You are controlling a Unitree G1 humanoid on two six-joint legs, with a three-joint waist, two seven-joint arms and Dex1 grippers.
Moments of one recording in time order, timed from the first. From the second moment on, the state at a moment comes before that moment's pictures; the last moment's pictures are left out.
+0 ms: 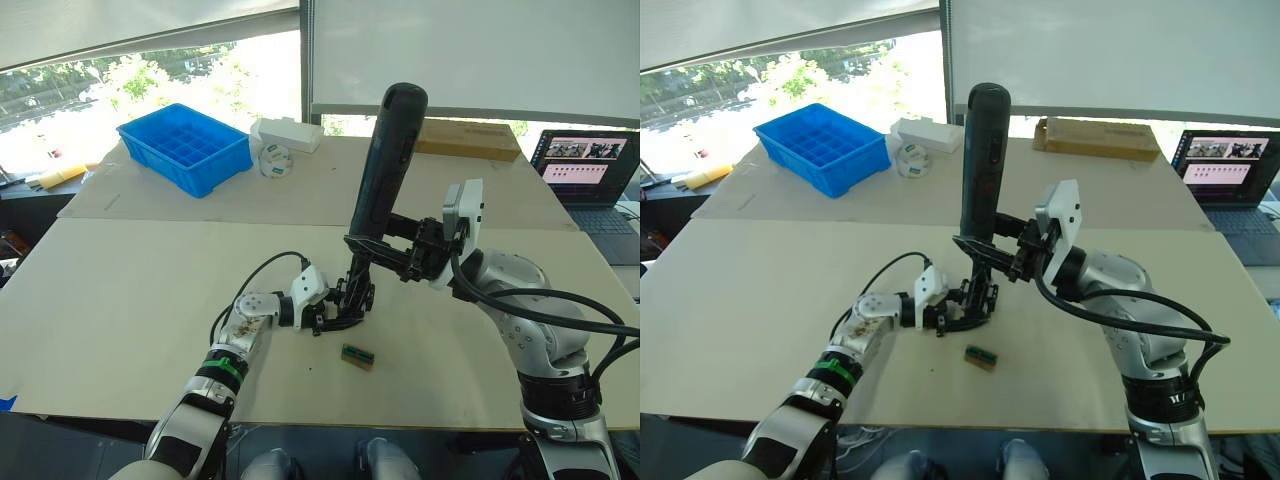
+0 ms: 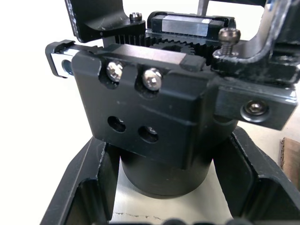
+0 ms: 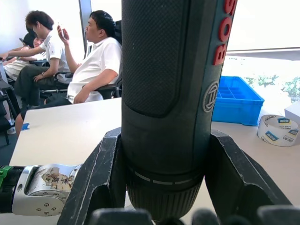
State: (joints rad) left arm -0.63 0.18 -0.20 0.67 -0.12 -0.13 -1.12; right arm -0.51 -0.48 -0.03 -0.36 0.63 0.52 0.77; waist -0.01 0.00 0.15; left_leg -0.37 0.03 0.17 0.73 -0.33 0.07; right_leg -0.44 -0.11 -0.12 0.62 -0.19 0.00
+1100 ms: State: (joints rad) left arm -0.63 0.17 -0.20 0.66 -0.12 -0.13 -1.13; right arm -0.50 -0.49 -0.03 -0.36 0.65 0.53 0.78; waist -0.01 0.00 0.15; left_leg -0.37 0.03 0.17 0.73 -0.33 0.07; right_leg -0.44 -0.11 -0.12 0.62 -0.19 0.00
